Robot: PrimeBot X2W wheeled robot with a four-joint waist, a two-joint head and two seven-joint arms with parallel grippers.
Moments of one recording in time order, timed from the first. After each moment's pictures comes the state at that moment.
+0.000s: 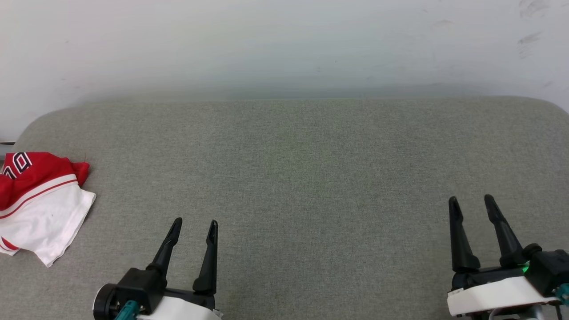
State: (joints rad) left arm 0.06 0.05 -0.09 0.00 -0.17 -0.11 -0.25; right arm 0.02 -0.05 -0.03 0.00 0.20 0.13 -0.25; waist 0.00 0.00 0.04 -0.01
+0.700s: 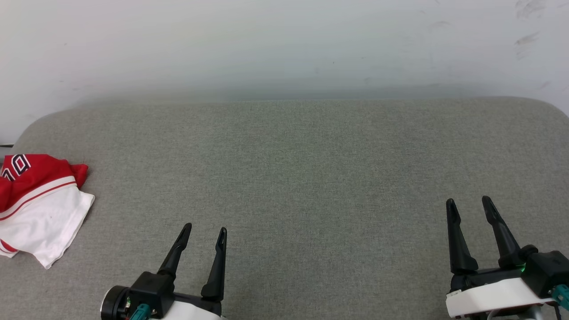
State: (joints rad) left arm 0.07 0.05 -0.11 0.03 -0.12 -0.11 -0.26; right arm 0.02 -0.05 -0.03 0.02 0.17 0.13 -0.26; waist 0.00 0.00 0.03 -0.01
